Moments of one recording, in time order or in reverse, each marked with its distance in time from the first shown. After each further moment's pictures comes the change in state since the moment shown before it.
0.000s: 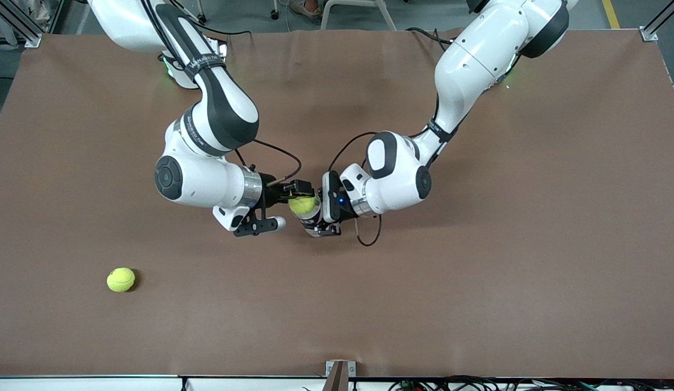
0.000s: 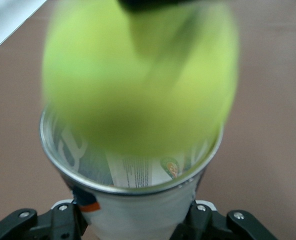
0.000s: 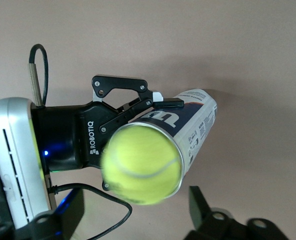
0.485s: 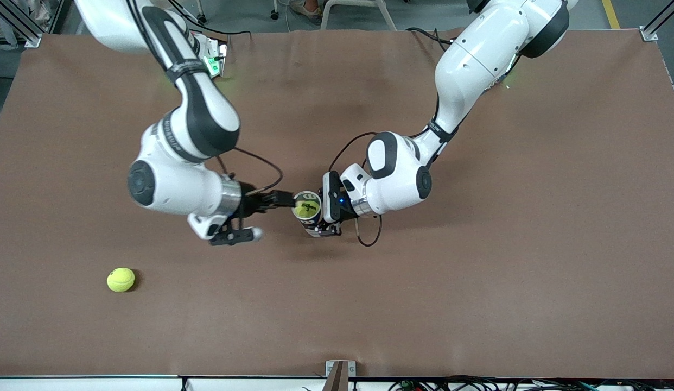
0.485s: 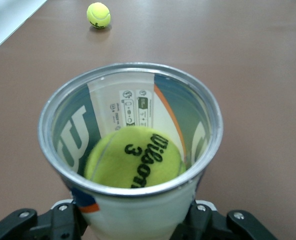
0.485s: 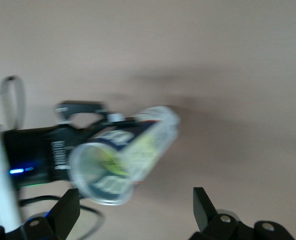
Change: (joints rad) left arm 0.001 0.000 0.000 -0.001 0.000 0.000 0.001; right arm -0.053 -0.006 -0.084 0.027 -0.110 -0.080 -0.001
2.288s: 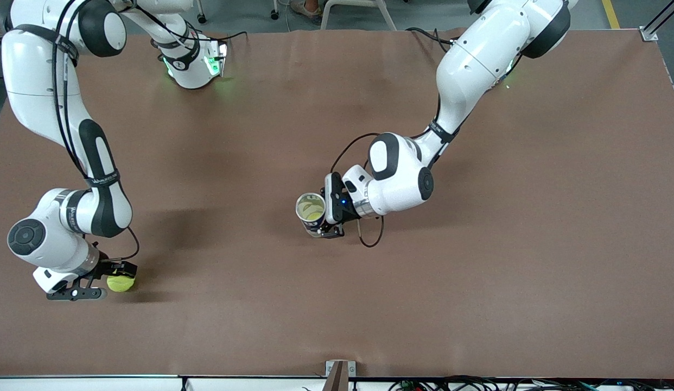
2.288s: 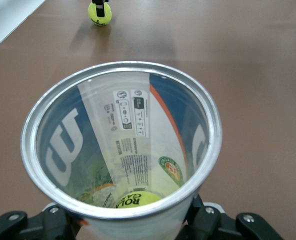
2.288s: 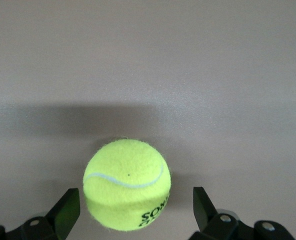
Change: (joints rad) left arm 0.008 0.000 0.000 -0.007 0.000 0.000 0.005; right arm -0.448 0.306 -0.044 -0.012 -0.516 0.502 -0.281
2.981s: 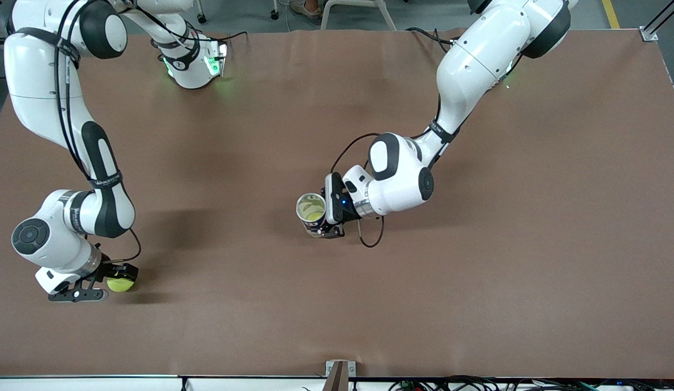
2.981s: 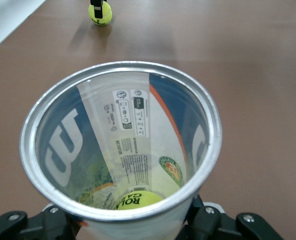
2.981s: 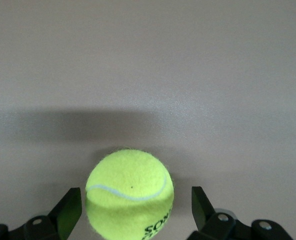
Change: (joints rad) left arm 0.002 0.000 0.000 0.000 0.000 0.000 0.000; right arm 0.000 0.011 0.003 0.000 0.000 0.043 0.000
